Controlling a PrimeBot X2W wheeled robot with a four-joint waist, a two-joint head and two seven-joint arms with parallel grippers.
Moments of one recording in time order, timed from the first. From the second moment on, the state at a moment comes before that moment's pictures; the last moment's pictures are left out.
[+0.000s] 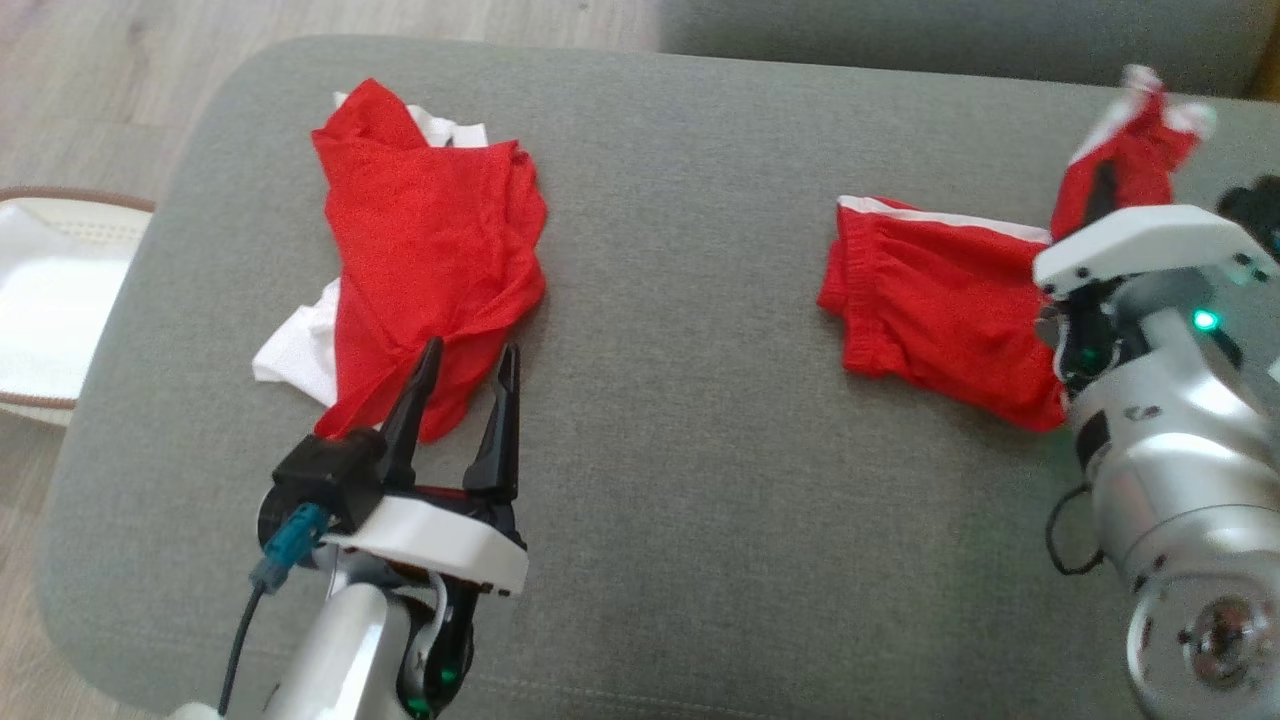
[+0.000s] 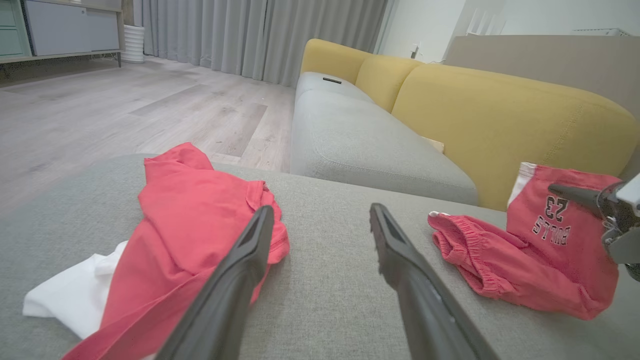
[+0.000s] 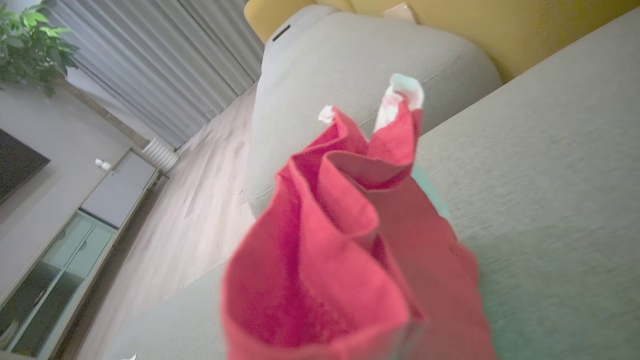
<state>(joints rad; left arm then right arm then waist) -0.16 0.04 -0.32 0.19 -0.32 0.01 -0.25 -0.95 -0.07 -0.47 1.30 0.22 0.13 -0.18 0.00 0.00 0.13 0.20</state>
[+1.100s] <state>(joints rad) -0.12 0.04 -0.32 0.20 -0.32 0.00 -0.25 -0.65 -0.07 0.32 1.03 0.72 0.13 -0.15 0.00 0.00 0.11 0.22</state>
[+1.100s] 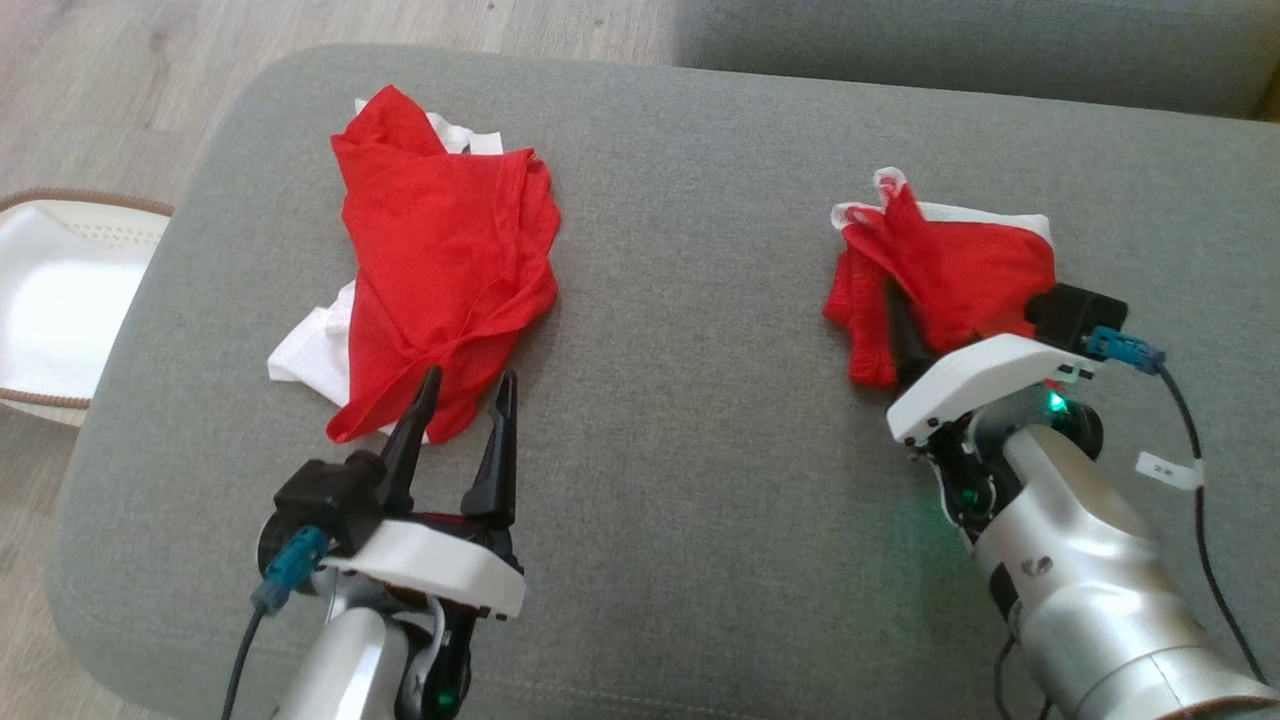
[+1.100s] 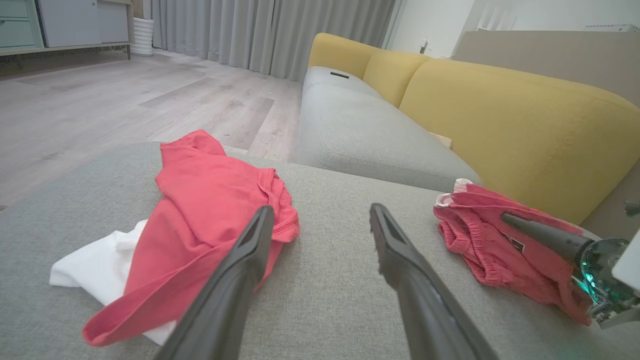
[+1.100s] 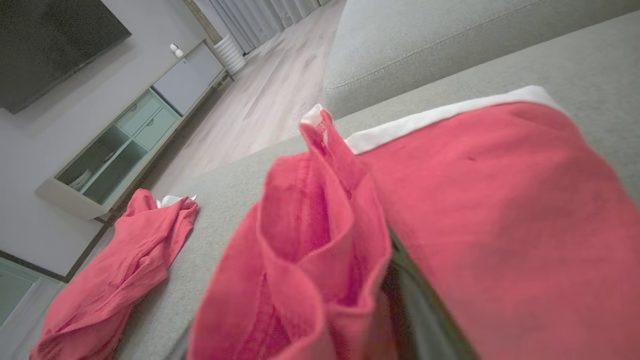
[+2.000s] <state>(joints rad) -0.10 0.05 -0.30 0.19 -0.32 0.01 -0.25 -0.61 -0.07 0.69 0.90 0.97 0.13 -0.18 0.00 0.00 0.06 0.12</state>
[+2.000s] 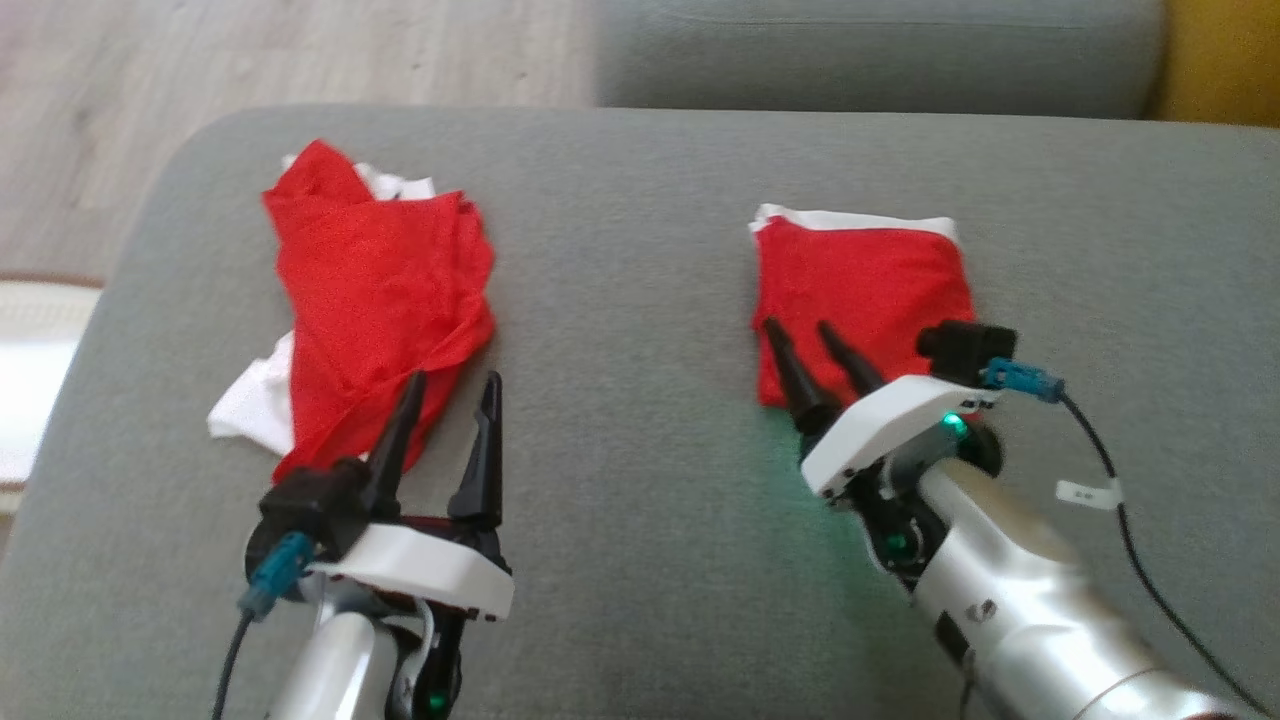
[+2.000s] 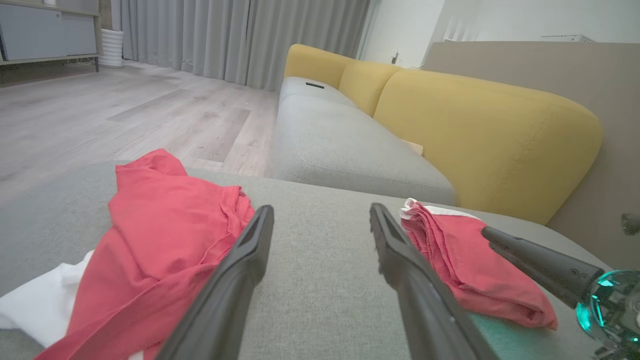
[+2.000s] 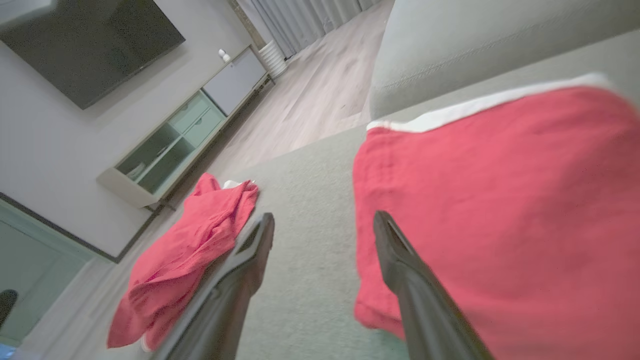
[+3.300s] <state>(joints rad) -0.11 0.05 -0.27 0.10 -0.29 -0.02 -0.25 -0.25 -0.05 -0.04 0.43 0.15 0.13 -0.19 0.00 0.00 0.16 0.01</state>
